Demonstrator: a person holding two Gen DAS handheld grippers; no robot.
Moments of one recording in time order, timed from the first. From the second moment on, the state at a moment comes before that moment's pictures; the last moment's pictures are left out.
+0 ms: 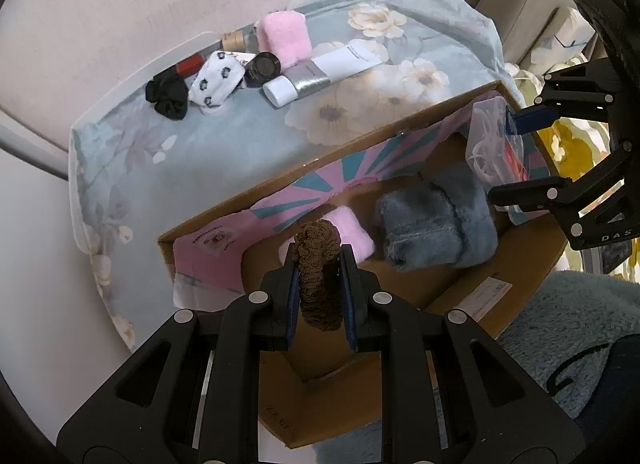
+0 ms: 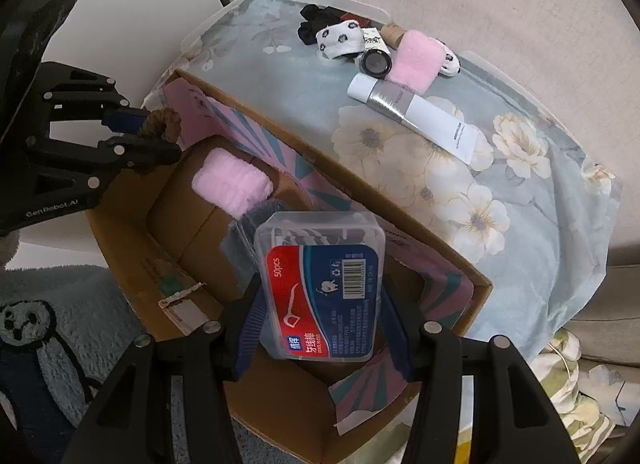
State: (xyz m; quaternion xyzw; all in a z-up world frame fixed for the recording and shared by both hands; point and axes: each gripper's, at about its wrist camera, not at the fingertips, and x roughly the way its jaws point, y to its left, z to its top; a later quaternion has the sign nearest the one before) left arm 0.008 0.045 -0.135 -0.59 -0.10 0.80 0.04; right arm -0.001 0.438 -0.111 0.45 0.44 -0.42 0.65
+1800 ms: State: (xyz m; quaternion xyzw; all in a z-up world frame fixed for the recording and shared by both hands) left arm 0.002 0.041 -0.150 -0.61 -0.07 0.79 0.02; right arm -0.009 0.435 -0.121 0.49 0.44 -0.42 0.63
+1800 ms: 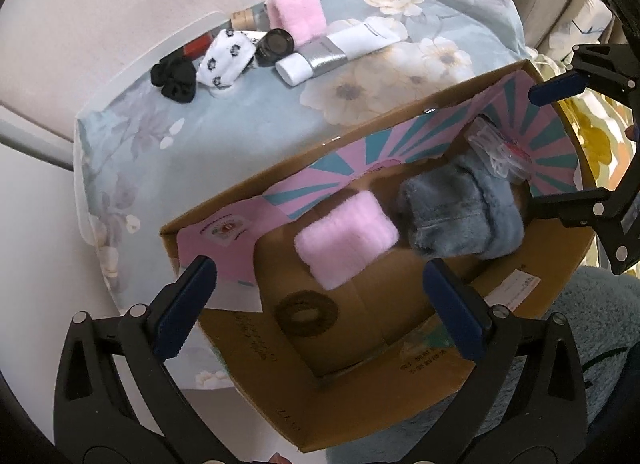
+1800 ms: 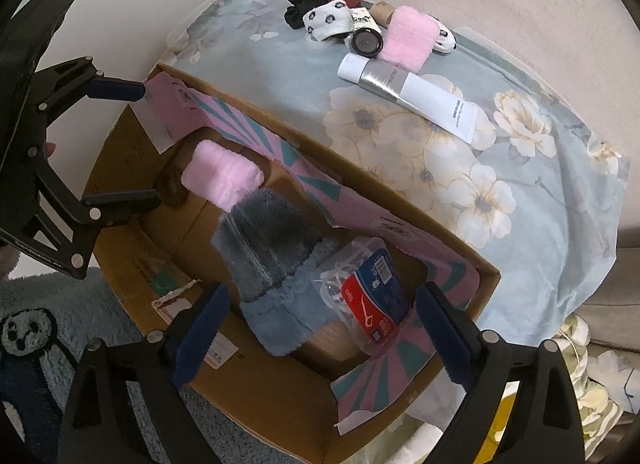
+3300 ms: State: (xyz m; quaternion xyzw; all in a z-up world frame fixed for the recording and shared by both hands) left arm -0.010 -0.087 -0.073 -0.50 -0.14 0.85 -0.09; right arm -0.109 0.412 -0.050 0.47 0.35 -0.57 0.58
